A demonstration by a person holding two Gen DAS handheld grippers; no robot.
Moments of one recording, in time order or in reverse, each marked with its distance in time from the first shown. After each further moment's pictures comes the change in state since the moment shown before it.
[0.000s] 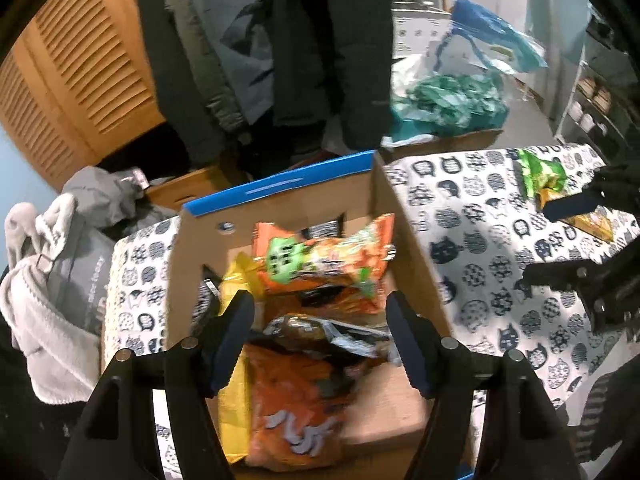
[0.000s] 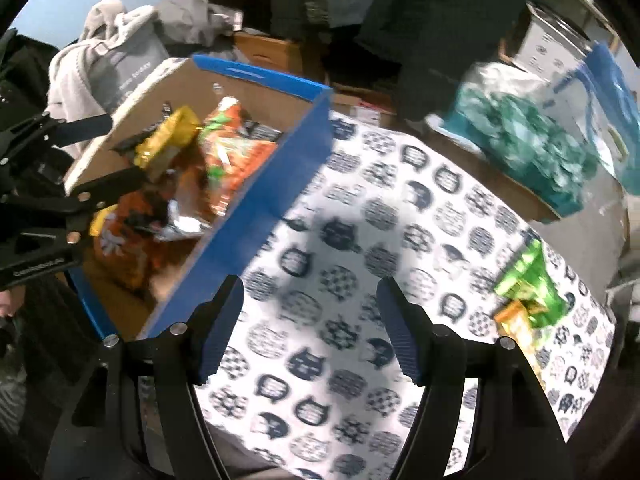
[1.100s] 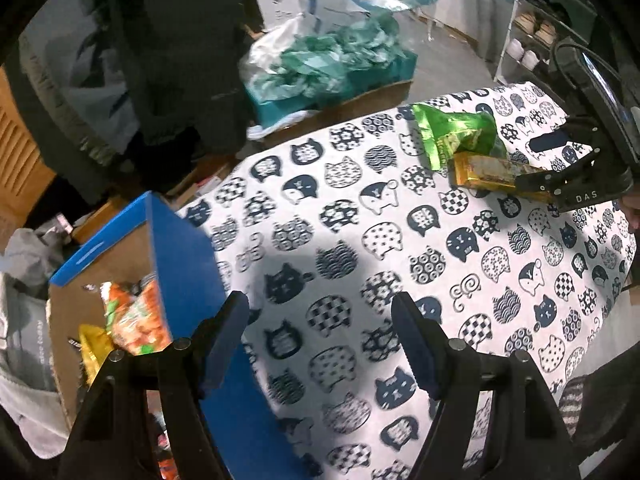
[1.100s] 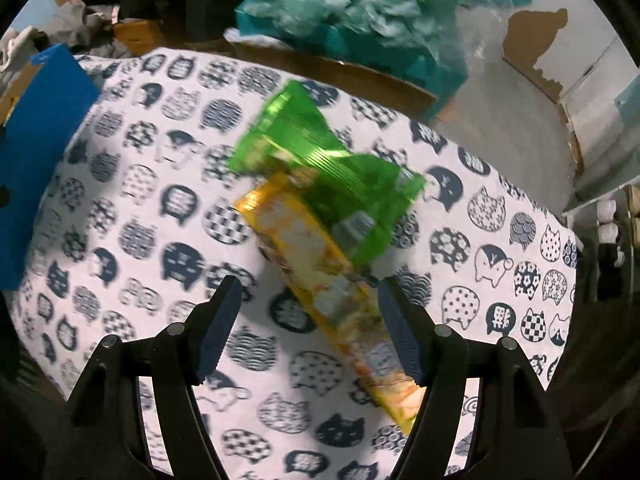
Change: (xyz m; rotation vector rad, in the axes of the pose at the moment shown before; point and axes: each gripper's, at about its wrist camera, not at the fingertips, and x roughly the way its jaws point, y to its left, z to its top) left arm 0.054 -0.159 0.041 0.203 0.110 -0.142; right arm 0.034 -0.231 -0.105 0.155 0.091 -0.168
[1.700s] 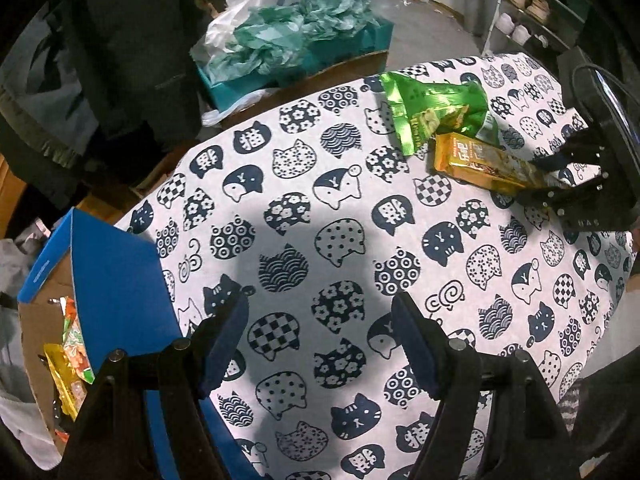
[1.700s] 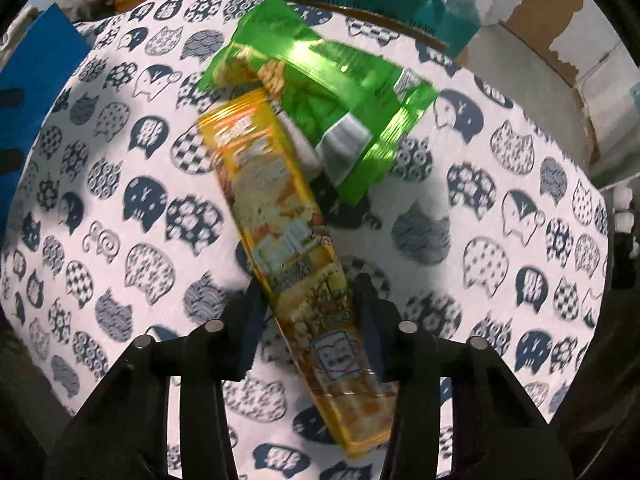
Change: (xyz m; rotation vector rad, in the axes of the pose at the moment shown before) left arm 0.037 -0.040 0.016 0.043 0.086 -0.033; right arm 0.031 -0.006 -0.038 -0.016 0.093 0.038
